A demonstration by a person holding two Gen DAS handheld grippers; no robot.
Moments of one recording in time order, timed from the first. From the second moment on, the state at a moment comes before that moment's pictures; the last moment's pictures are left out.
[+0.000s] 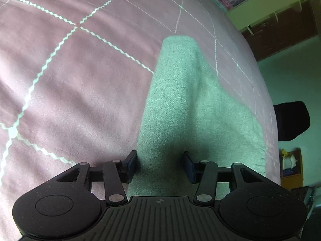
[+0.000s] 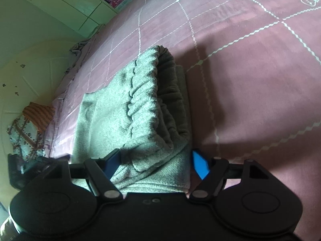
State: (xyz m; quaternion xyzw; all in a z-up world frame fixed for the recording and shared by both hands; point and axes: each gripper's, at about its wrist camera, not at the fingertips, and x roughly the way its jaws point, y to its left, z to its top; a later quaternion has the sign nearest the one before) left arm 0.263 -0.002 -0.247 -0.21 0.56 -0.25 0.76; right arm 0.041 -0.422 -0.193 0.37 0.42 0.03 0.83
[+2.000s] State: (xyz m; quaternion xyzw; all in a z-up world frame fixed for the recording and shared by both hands) left arm 0.342 -0.136 -0.178 -0.01 0.42 -0.16 0.89; right arm 0.180 -0.445 -0.182 0.33 0.36 -0.03 0.87
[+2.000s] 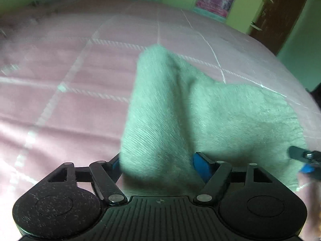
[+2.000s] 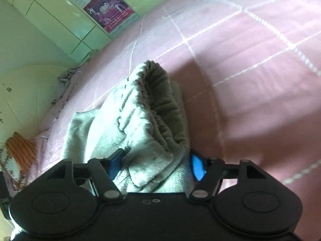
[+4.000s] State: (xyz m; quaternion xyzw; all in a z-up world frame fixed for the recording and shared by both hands) left arm 0.198 -0.165 -0.076 0.11 0.42 -0.08 0.89; right arm 0.096 -0.344 -0.093 0.12 0.39 -0.10 0.91
